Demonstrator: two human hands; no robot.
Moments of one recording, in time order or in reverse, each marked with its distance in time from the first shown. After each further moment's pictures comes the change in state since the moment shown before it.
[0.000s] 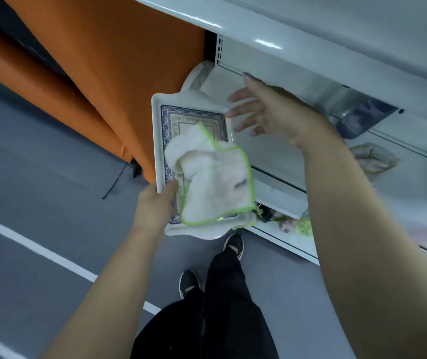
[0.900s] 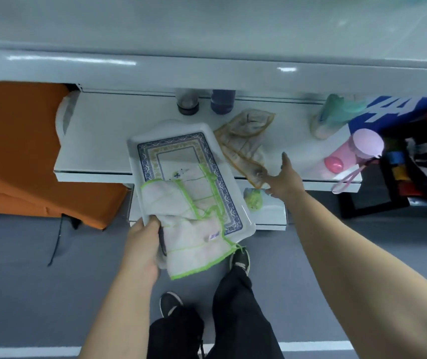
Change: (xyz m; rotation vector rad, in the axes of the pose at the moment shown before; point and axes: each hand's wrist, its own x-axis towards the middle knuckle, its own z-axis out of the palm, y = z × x) left_hand -0.099 -0.038 0.170 -0.047 -0.260 -0.114; right_hand -0.176 0.277 -0.166 -0.096 0.799 0.487
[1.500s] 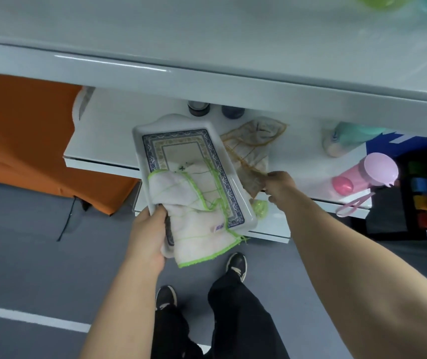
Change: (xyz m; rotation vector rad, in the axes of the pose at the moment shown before) left_hand -0.017 0.007 0.053 -0.068 0.060 0.019; right_hand 0.044 -0.015 -0.001 0.052 -0.195 0.178
